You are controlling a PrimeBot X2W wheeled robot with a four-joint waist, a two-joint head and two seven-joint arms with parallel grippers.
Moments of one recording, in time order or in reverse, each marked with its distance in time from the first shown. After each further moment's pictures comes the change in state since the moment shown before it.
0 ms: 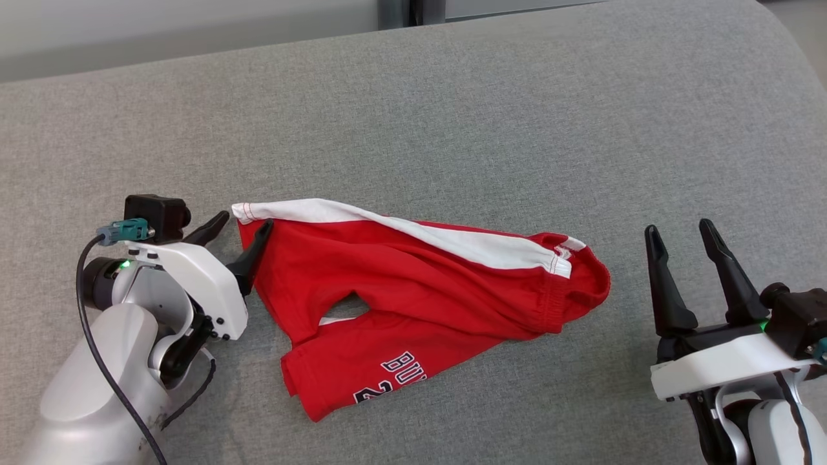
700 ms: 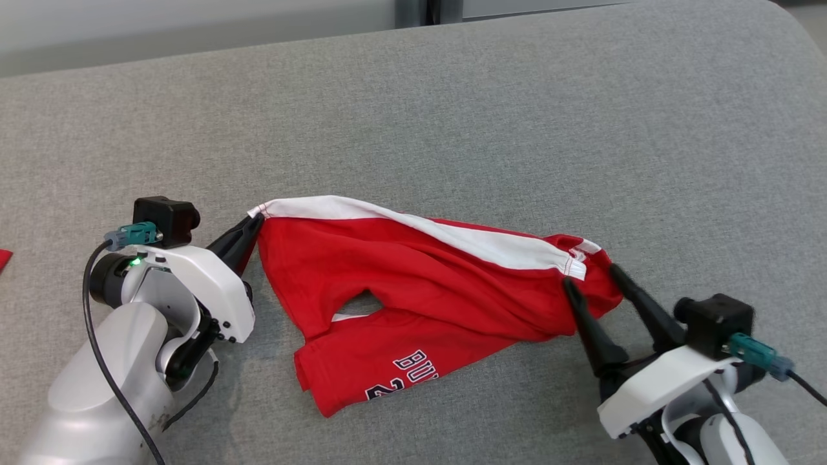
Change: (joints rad) left arm -0.059 0.033 -0.157 0.062 -0.098 -0.009 -0.111; right arm 0.001 -0.060 0.188 0.050 0.113 0.000 0.129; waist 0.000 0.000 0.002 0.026
